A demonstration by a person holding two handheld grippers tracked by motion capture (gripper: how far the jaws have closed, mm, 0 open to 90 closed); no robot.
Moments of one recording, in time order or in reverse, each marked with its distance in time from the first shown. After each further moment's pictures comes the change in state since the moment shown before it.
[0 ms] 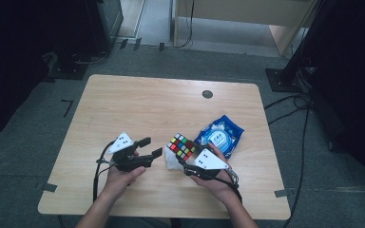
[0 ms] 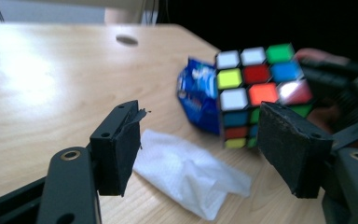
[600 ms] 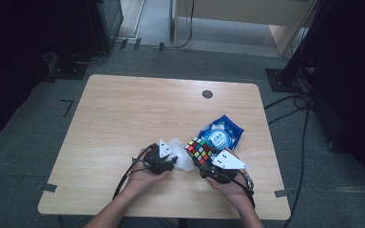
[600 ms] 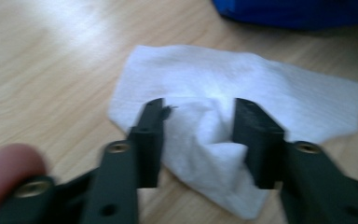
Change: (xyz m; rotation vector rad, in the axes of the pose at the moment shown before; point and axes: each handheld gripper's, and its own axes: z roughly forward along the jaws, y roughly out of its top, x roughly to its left) left arm -0.025 -0.031 0.082 0.374 0.182 0.260; right arm -0.021 -0.015 -0.037 0.077 -0.045 0.139
